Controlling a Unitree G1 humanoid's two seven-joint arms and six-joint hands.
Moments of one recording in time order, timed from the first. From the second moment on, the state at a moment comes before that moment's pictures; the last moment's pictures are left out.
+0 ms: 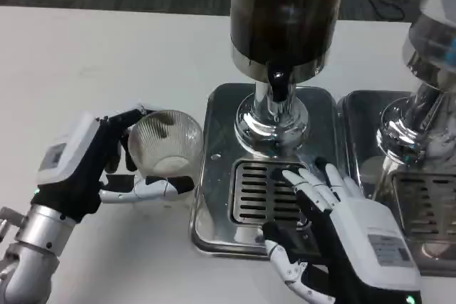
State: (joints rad) left arm -0.38 0.53 -0.25 1.05 0.54 -1.01 0.49; right arm 0.47 -0.19 0.40 -0.40 -0.97 0.01 -0.18
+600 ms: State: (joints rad) left arm -0.46 0.43 -0.26 1.08 0.54 -0.97 0.33; right arm 0.50 -0.17 0.40 -0.40 -0.98 0.02 -0.20
